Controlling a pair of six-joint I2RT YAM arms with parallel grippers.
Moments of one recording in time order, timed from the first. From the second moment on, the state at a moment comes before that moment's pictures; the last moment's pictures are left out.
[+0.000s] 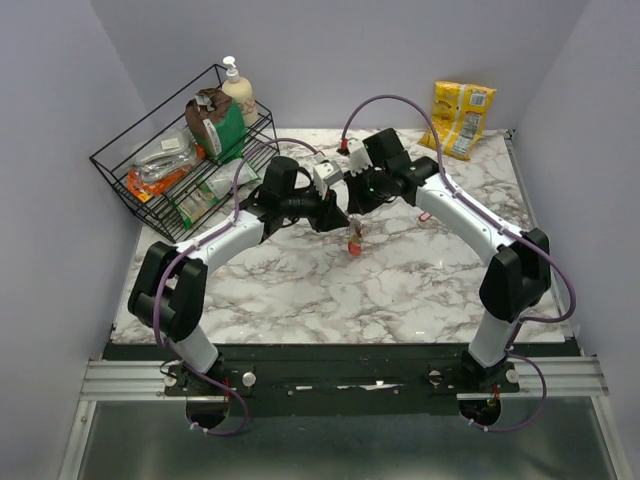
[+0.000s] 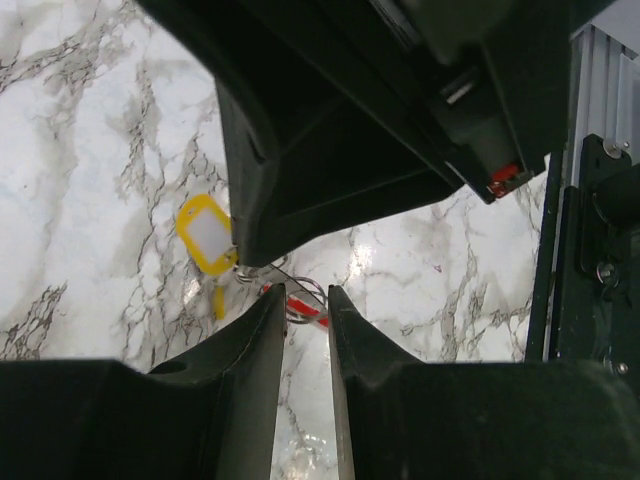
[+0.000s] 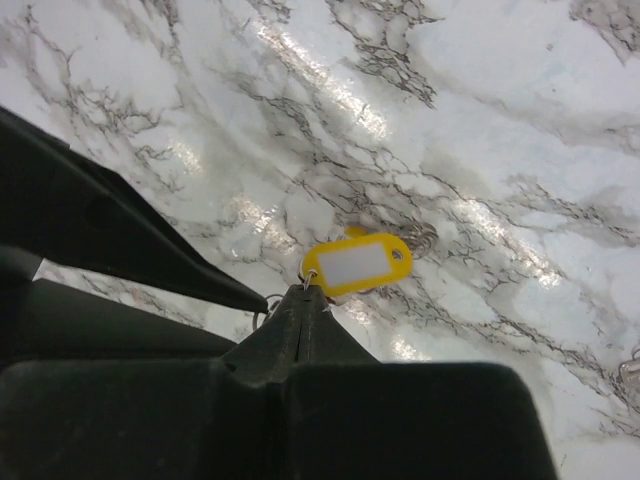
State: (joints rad) left arm -0.49 1.64 1.12 0.06 0.80 0.01; right arm 0.57 1.79 1.63 -0.70 -0.25 -0.02
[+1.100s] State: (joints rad) left arm -0.63 1.71 1.17 0.02 0.49 0.08; right arm 0.52 1.79 1.62 -0.69 -0.21 0.04
